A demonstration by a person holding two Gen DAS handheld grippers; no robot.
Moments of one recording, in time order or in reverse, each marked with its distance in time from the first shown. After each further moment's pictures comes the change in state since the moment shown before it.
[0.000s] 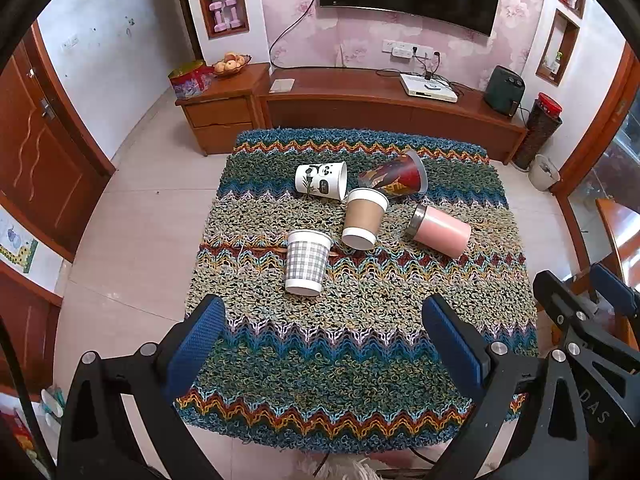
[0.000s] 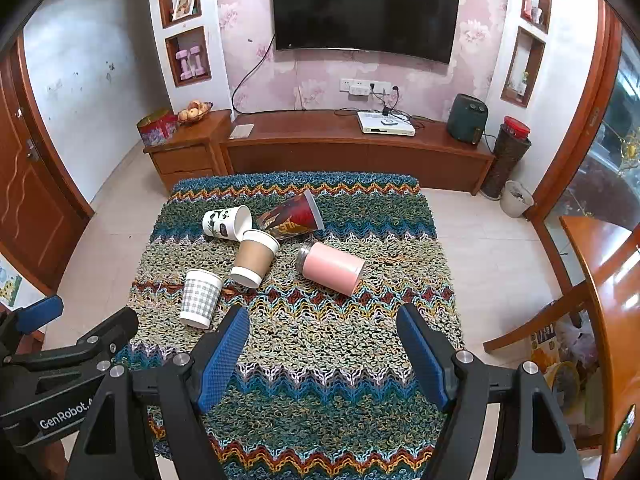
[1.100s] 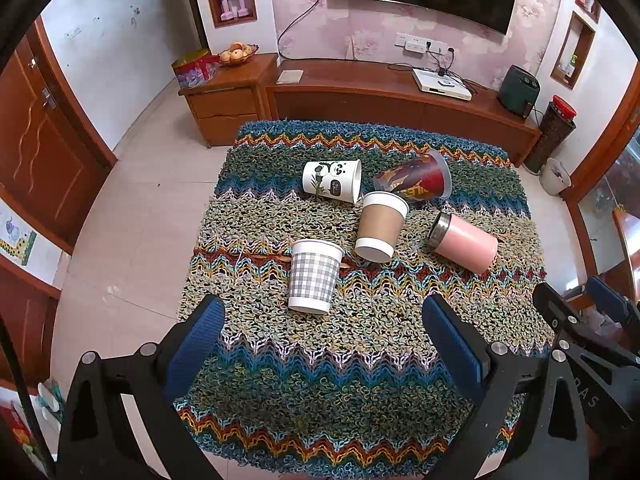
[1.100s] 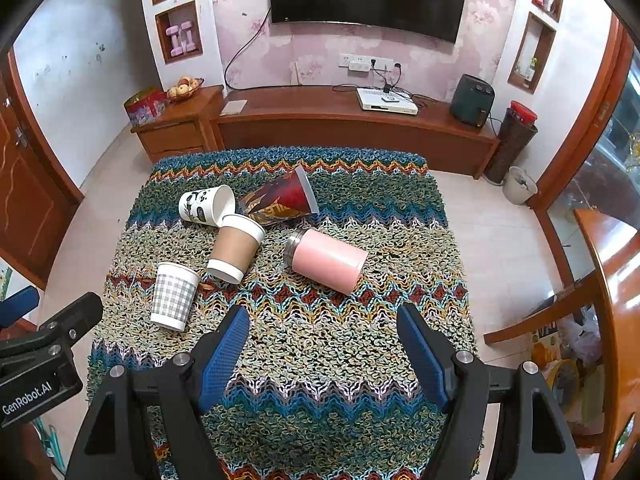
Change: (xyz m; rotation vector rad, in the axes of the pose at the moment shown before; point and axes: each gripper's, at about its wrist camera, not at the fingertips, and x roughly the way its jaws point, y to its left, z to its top) left arm 0.048 0.009 0.025 -0.030 0.036 0.016; right arm 0.070 -0.001 0.013 -0.013 0.083 -0.022
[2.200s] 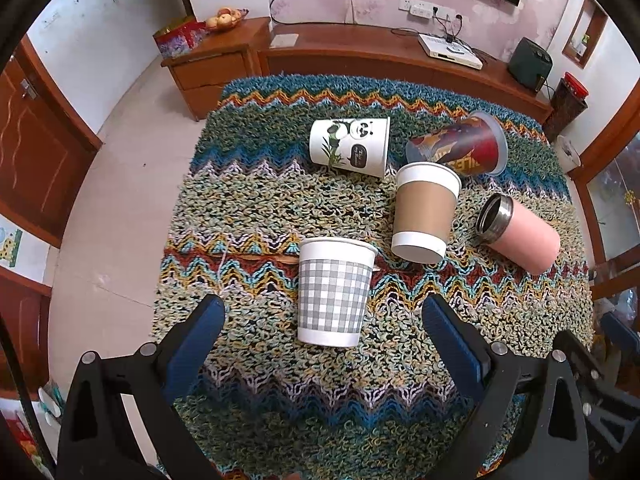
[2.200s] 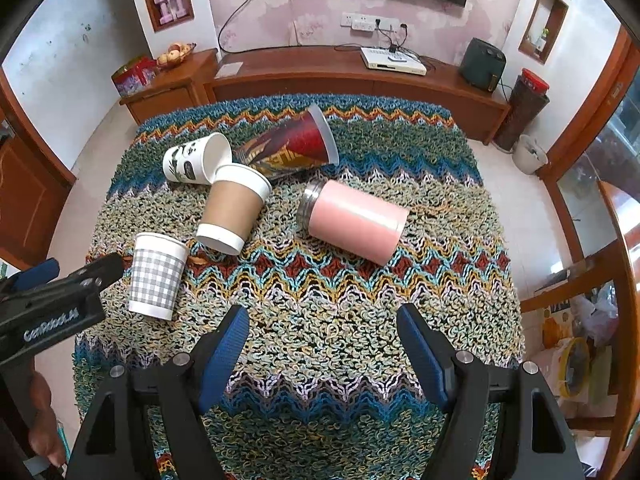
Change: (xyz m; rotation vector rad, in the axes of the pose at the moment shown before) left arm 0.116 0.023 0.013 0.024 0.122 -0.023; right arm 0.080 0.028 -0.013 0.022 0.140 -0.001
